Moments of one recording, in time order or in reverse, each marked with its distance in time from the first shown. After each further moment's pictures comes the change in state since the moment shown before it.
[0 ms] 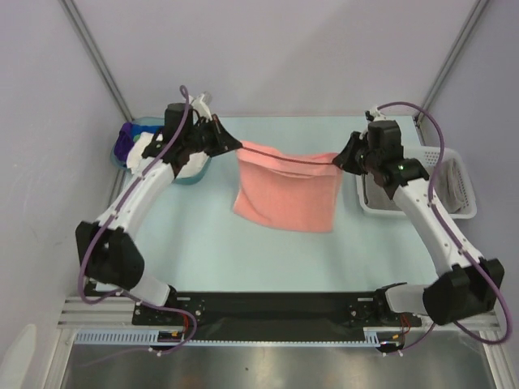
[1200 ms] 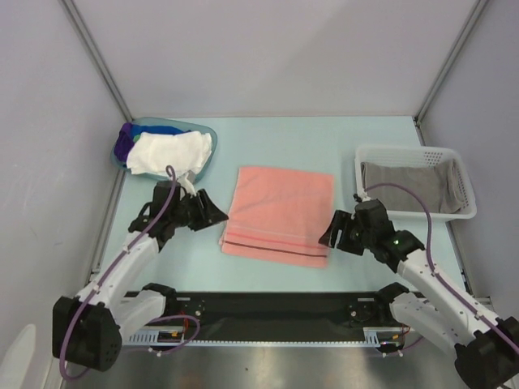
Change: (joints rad) left arm 0.047 -0.470 -0.748 -0.017 -0.036 -0.058; right arm 0.175 -0.436 -0.689 -0.038 -0.084 0.206
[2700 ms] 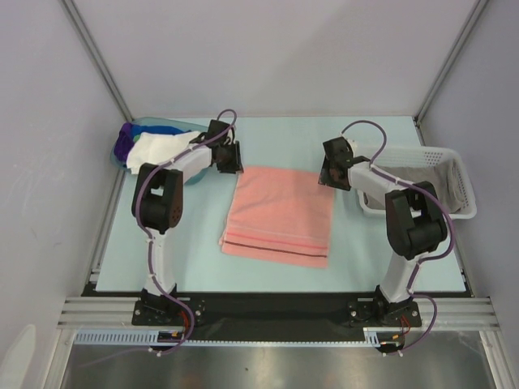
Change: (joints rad) left arm -0.064 1.176 1.023 -0.066 -0.288 0.285; right arm -0.134 1.027 0.698 0.193 0.461 -0.178
